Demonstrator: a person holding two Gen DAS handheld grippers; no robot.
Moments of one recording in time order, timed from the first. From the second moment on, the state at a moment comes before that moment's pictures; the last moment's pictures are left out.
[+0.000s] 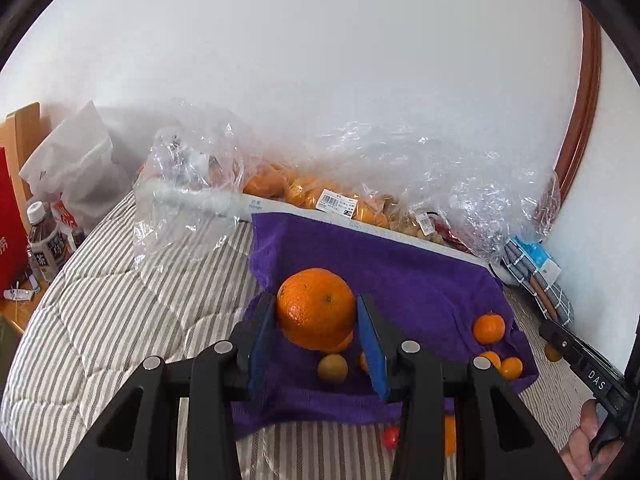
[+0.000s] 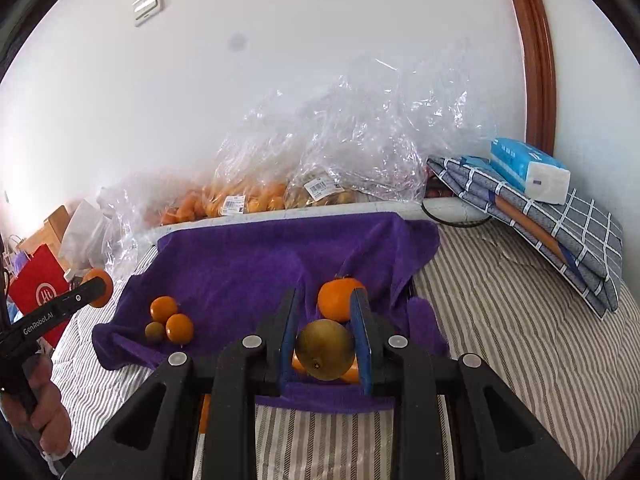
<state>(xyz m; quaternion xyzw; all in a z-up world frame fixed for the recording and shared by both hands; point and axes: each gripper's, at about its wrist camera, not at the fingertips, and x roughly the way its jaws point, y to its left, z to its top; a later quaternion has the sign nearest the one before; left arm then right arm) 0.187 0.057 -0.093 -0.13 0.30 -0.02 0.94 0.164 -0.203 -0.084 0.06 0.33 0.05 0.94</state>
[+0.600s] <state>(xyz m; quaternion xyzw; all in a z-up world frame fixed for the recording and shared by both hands) 0.259 0.002 -0.131 -0.09 0.35 -0.06 0.93 0.204 -0.205 -0.128 0.04 0.38 0.05 0.92</state>
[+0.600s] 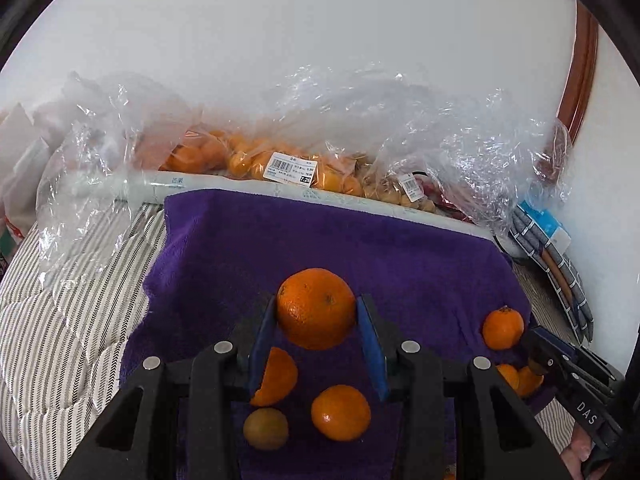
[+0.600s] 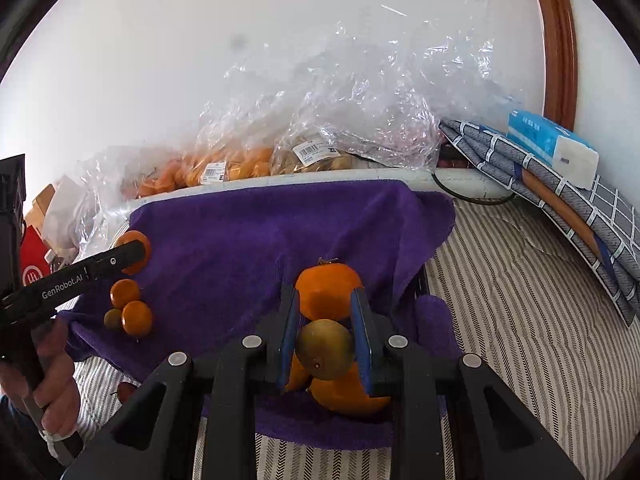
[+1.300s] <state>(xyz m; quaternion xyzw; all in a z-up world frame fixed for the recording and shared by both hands) 0.257 0.003 -0.133 -0.10 0.35 -0.08 0.93 0.194 -0.203 -0.121 0.05 0.34 0.02 0.94</state>
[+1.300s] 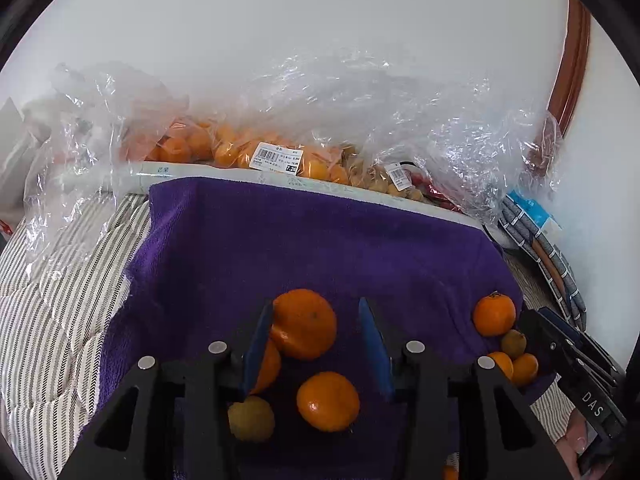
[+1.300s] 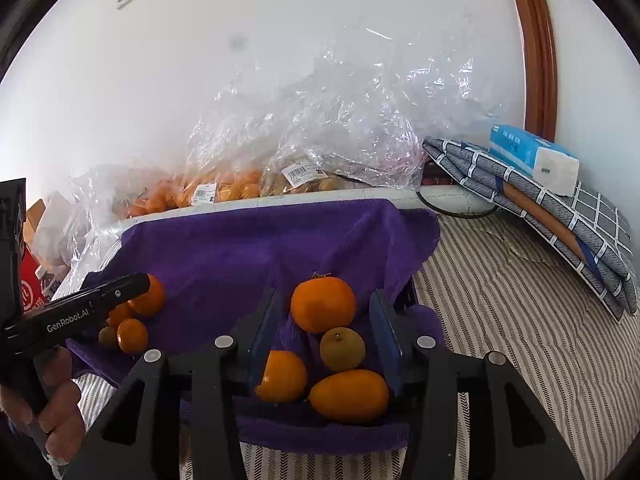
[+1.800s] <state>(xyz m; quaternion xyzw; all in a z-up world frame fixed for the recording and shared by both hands) 0.193 0.047 -0.122 -0.10 0.33 -0.05 0.94 0.139 -0.170 -0.112 0.05 0.38 0.04 0.92</state>
